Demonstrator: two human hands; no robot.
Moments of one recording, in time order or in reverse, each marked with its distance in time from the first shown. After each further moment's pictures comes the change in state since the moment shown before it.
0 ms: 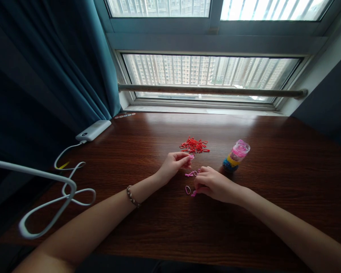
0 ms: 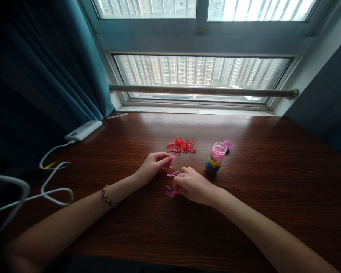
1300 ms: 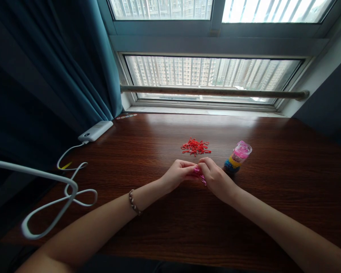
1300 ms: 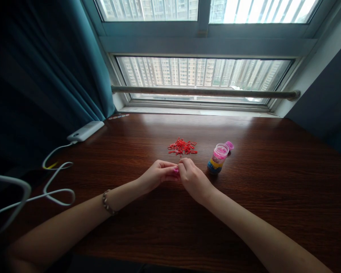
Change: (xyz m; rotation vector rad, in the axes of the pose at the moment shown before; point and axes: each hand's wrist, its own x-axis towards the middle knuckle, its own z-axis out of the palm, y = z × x) left_hand -0.015 0.000 0.014 -0.250 -0.170 -0.227; right_hand 0.010 -0.004 0.008 -0.268 0.328 0.133
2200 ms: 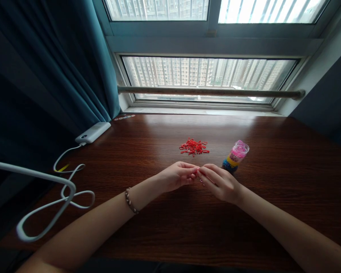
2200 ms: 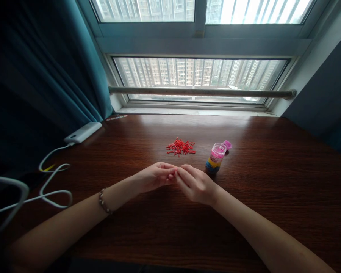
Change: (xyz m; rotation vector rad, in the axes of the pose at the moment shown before) left_hand -0.001 0.008 -0.002 -0.208 -0.166 -0.197; right_hand -0.016 0.012 -0.013 -0.138 0.287 -0.467
